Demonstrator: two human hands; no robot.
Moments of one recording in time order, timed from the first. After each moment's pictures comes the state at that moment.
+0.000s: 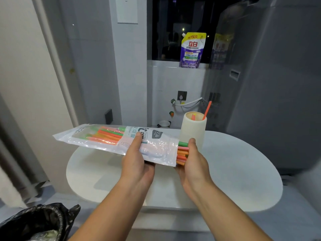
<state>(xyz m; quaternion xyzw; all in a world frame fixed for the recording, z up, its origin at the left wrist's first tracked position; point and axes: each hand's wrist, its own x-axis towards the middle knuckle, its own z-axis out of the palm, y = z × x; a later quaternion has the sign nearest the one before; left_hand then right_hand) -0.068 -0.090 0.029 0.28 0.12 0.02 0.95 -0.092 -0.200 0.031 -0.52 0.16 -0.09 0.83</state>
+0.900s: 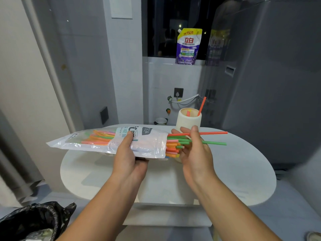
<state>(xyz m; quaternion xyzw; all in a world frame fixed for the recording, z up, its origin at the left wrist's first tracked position) -0.065 -0.084 0.029 0.25 0.15 -0.01 0.96 -0.085 -0.219 0.034 -0.52 0.11 -0.15 0.83</state>
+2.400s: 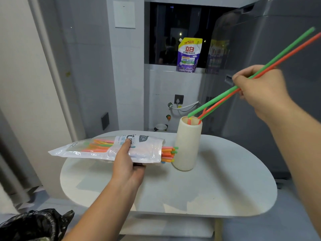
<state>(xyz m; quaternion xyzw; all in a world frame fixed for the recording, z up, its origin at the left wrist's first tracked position) -0.052 -0.076 0.023 0.24 0.18 0.00 0.95 -0.044 -0.336 0.193 -0.78 0.07 -0.37 0.50</state>
